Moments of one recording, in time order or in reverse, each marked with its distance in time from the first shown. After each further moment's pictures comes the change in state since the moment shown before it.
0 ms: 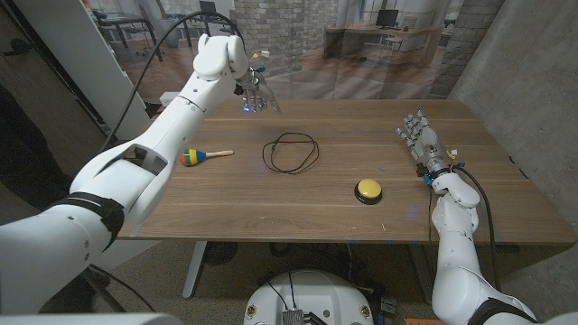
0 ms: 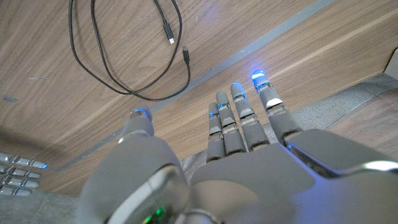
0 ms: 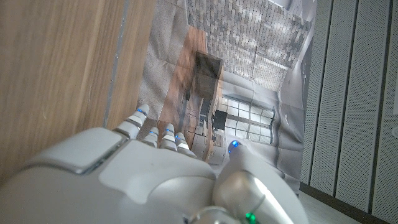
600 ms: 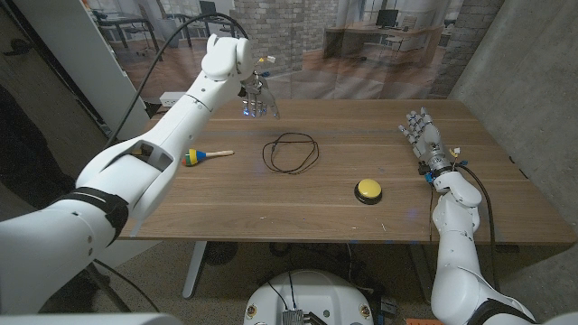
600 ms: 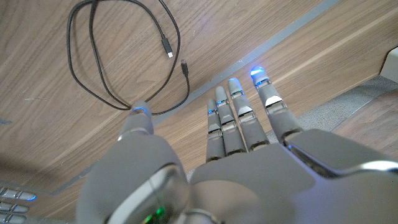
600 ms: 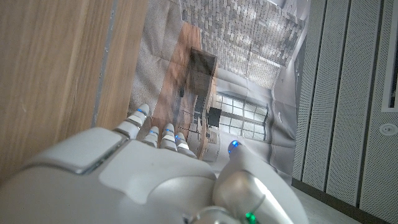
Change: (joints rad) left arm -0.028 -0.026 0.041 0.059 0.056 -0.027 -0.038; left_hand 0.017 -0.006 -0.013 0.013 0.007 0.065 0.005 0.000 0.000 0.075 -0.007 0.013 0.009 0.066 -0.016 0.020 0.014 0.043 -0.021 0.005 0.000; right arm -0.004 0.008 0.006 -0.025 0.011 0.008 0.002; right_hand 0.000 0.000 -0.004 -0.004 0.000 0.000 0.000 0.000 0.000 0.000 0.000 0.000 0.000 0.002 0.002 0.003 0.000 0.001 0.001 0.000 0.000
